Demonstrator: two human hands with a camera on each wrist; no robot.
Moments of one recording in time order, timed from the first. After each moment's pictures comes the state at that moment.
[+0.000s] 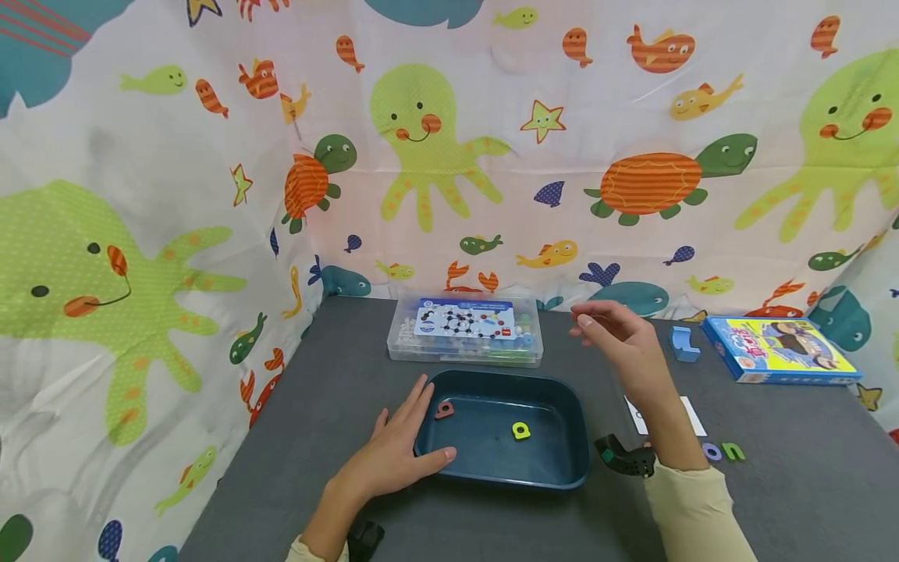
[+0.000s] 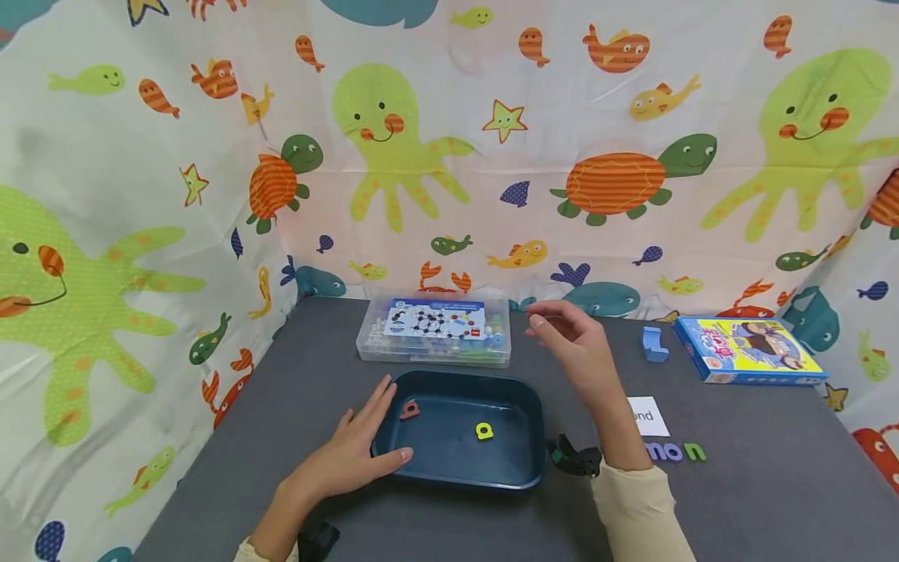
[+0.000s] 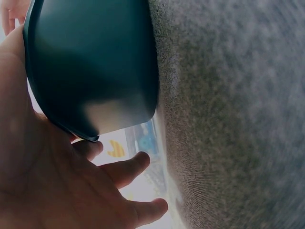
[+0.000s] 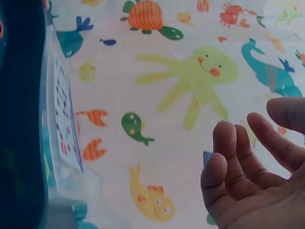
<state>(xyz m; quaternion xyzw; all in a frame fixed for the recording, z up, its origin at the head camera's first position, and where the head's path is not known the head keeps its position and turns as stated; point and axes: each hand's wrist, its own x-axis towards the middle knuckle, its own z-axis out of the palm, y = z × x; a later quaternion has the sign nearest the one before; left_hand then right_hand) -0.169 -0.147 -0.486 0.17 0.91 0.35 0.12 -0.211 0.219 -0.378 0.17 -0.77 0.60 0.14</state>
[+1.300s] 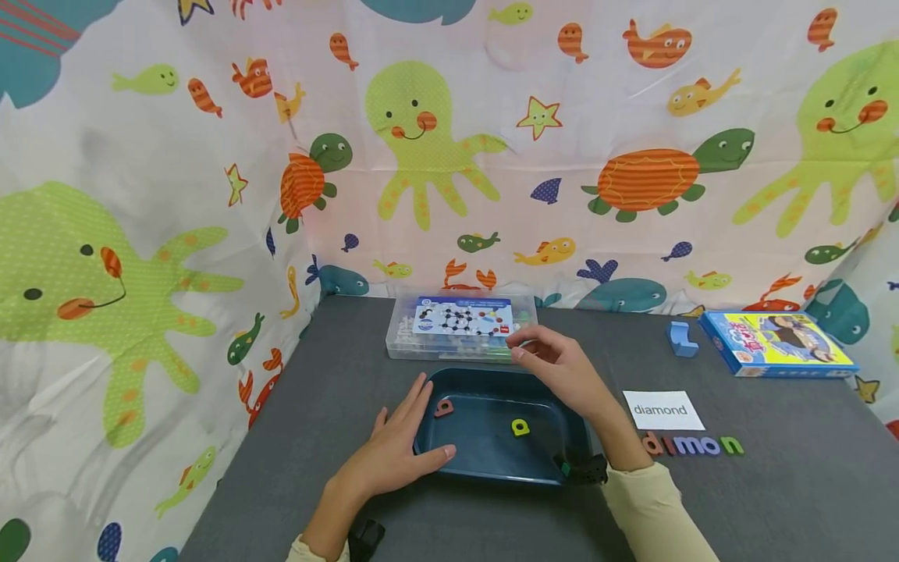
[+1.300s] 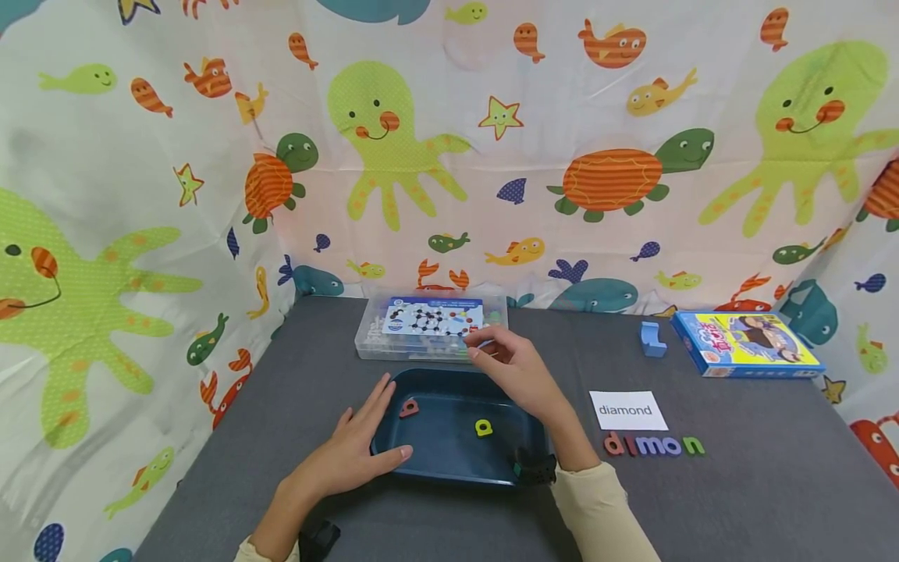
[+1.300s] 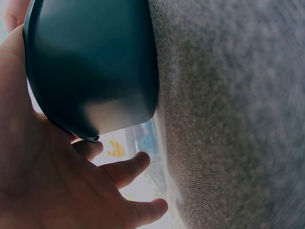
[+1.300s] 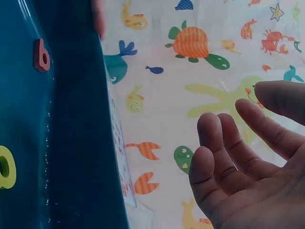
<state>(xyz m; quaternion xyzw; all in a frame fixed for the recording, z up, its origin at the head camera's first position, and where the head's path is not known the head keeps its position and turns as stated) -0.169 -0.146 -0.484 0.17 0.91 0.36 0.12 -0.219 0.166 -0.413 0.22 -0.79 0.57 0.02</state>
